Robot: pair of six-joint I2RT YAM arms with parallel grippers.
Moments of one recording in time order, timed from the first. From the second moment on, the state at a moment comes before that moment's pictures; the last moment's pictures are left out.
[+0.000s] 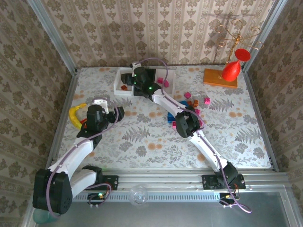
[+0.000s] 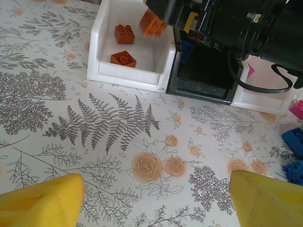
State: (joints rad) left arm -0.26 1.02 0.50 0.07 0.09 -0.31; right arm 0.63 2.84 2.70 -0.12 -0.01 0.44
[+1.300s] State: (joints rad) left arm -0.85 1.71 0.89 0.05 0.25 0.00; right arm 0.29 1.18 0.88 -0.45 0.07 0.32
